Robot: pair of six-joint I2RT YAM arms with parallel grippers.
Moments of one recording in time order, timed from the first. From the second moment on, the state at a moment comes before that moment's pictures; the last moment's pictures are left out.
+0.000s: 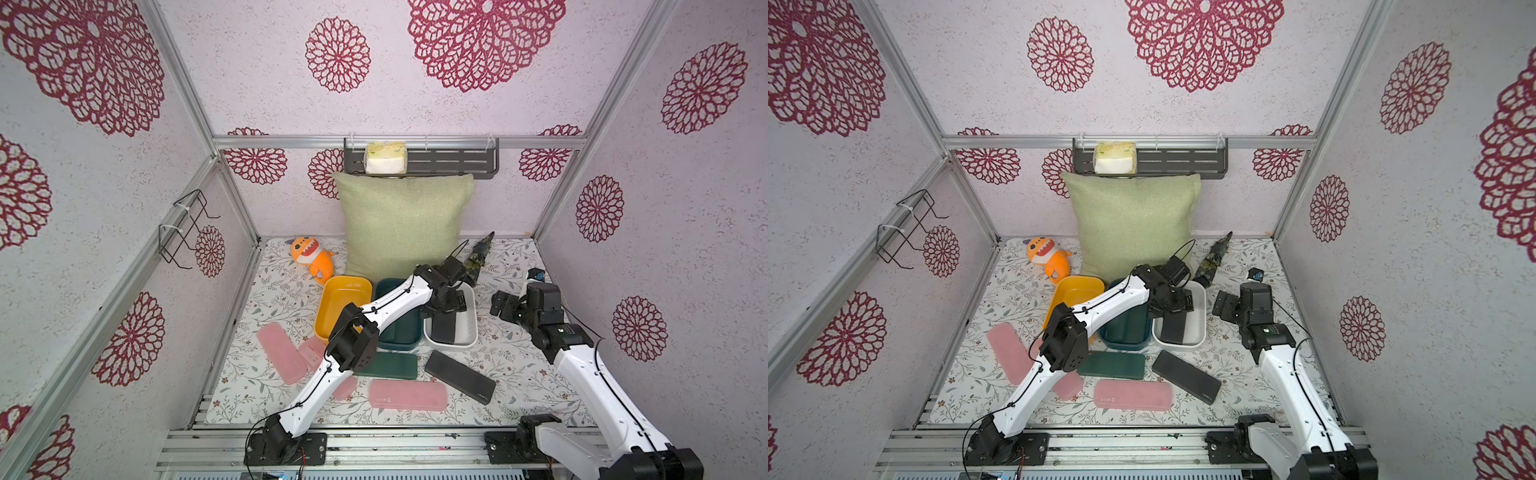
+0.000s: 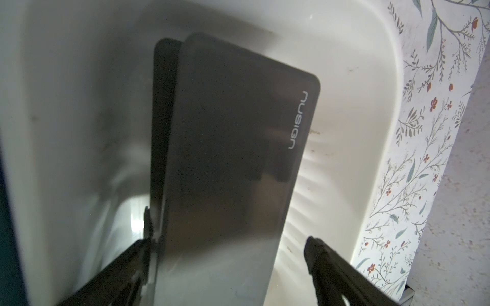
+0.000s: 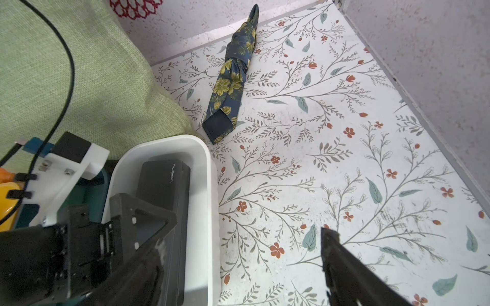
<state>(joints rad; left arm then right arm) -0.85 2.54 2.39 -1.02 0.08 -0.92 0.12 1.01 0.79 -0.45 0.10 0.36</state>
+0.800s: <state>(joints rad) -0.86 2.39 2.40 -1.08 -0.23 -0.80 0.11 0.95 0.79 -0.48 0.00 0.29</state>
